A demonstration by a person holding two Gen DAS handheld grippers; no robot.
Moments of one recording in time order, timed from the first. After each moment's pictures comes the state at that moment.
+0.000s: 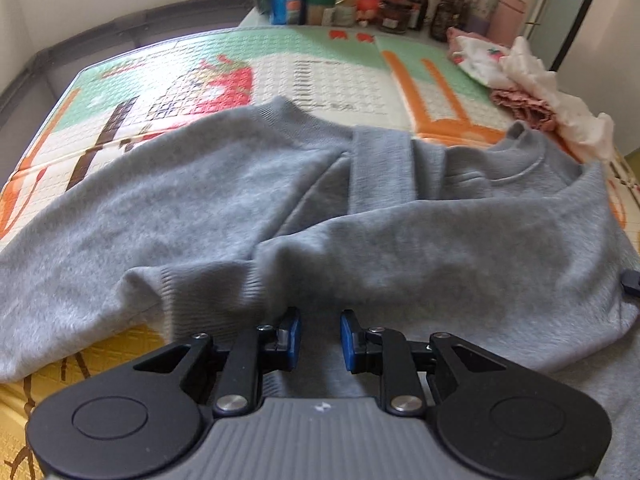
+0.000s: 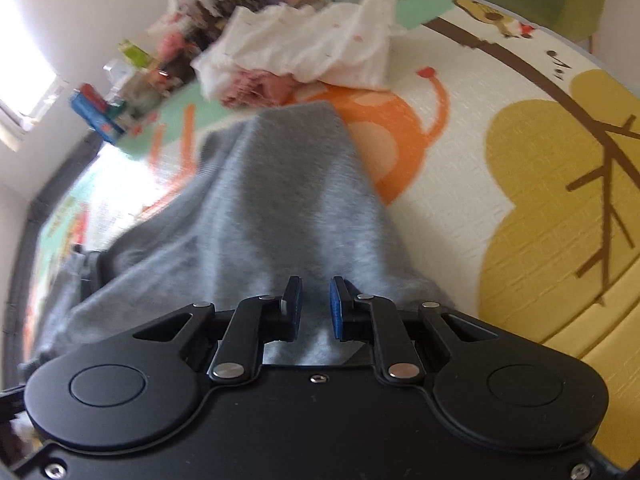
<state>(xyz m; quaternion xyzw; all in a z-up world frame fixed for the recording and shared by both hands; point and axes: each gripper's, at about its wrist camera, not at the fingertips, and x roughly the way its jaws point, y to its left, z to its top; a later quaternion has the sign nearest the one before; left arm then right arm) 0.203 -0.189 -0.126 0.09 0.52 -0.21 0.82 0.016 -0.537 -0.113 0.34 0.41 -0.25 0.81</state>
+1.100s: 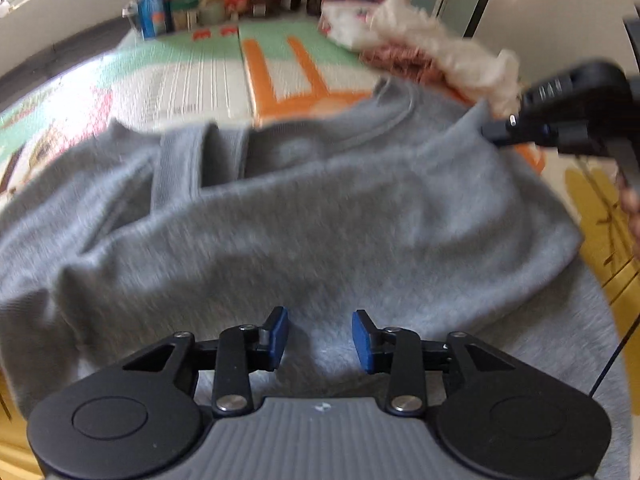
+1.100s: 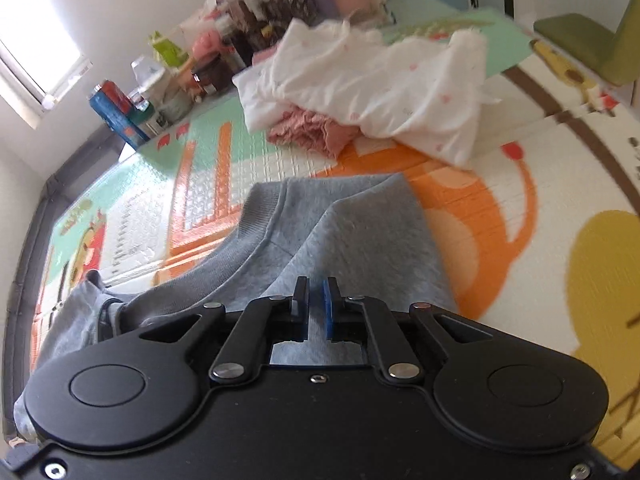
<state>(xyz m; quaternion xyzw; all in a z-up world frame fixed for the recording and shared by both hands) 0.150 -0.286 -0.129 0.14 0.51 -0.31 0.79 0.114 -0.572 -0.099 0.30 0.42 -0.19 0.83</state>
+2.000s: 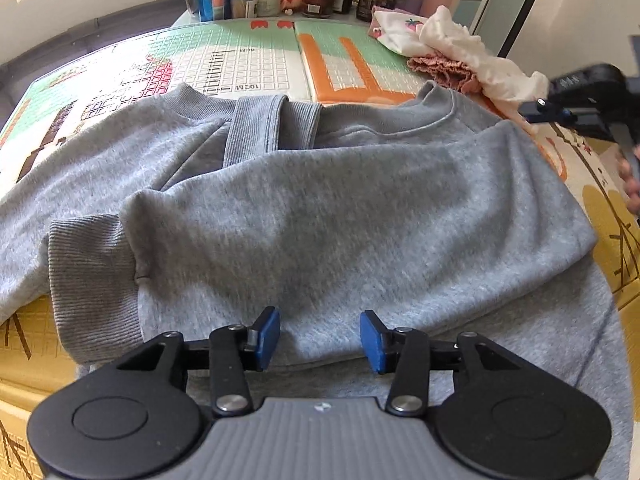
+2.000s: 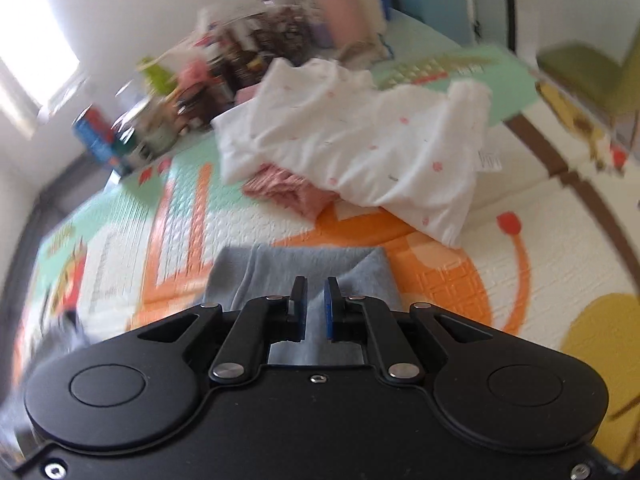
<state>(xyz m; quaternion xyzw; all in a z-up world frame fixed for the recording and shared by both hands) 0.143 -0.235 -0.119 0.10 0.52 -0.28 0.80 0.129 -0.606 -0.093 0.28 0.39 -0.19 0.86</state>
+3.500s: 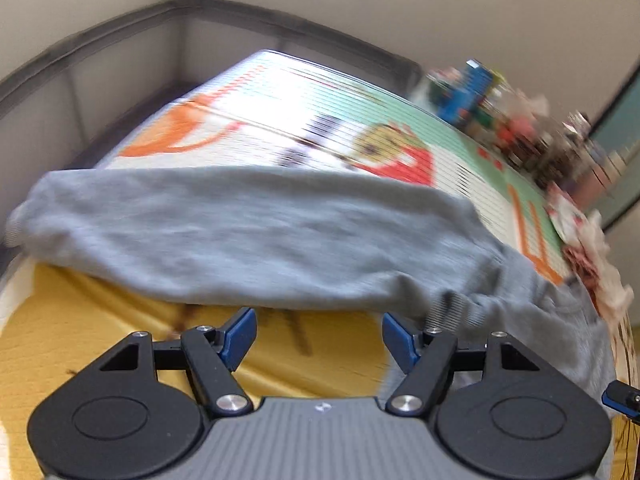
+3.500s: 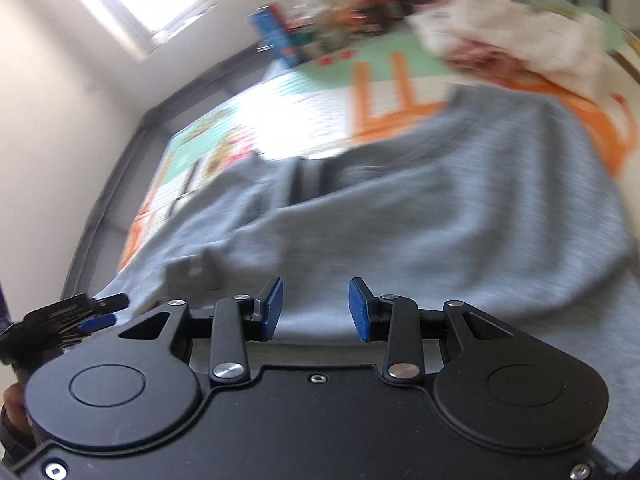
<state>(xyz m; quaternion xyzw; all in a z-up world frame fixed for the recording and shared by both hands) 0.200 0.028 -0.080 -0.12 0.48 -0.08 0.87 0.067 -0.373 -0.036 0.28 0.42 -0.03 0.86</state>
